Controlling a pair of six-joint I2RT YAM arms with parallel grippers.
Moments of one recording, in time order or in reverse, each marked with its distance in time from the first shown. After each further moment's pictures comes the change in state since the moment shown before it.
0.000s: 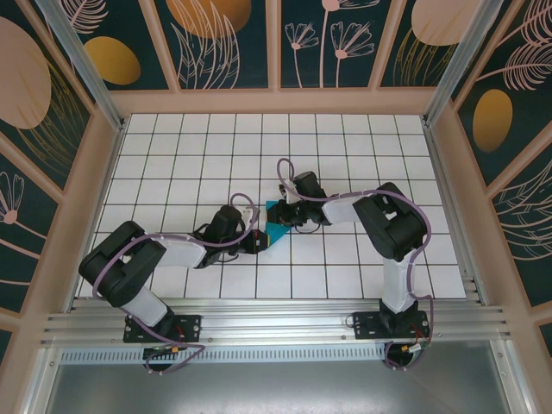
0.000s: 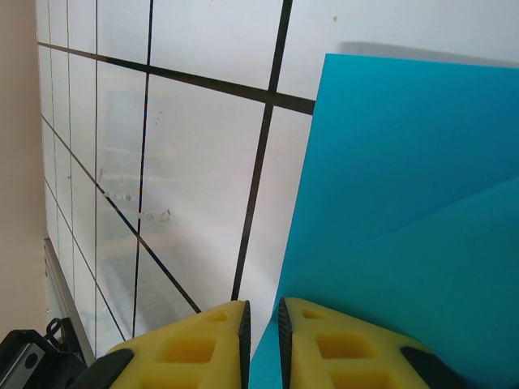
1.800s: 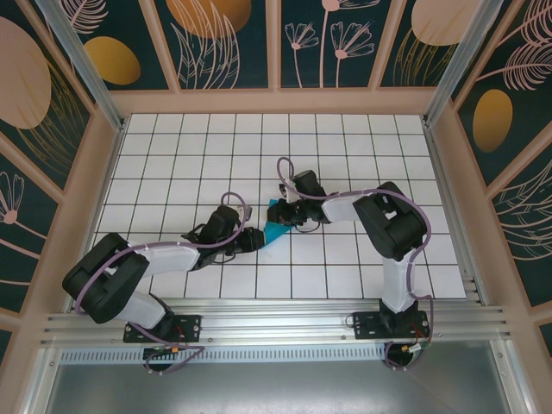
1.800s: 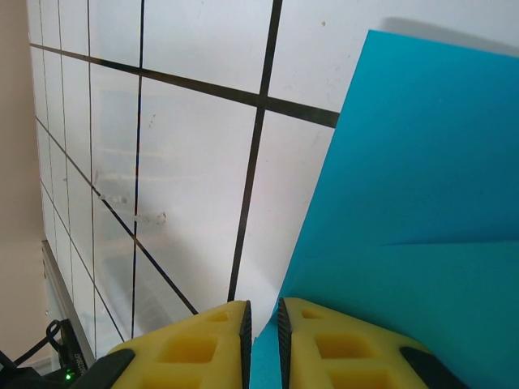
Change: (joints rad) left arm -0.007 -0.122 -0.002 -0.138 -0.095 -0.129; right arm -0.003 0.003 0.020 -0.036 0.000 -0.001
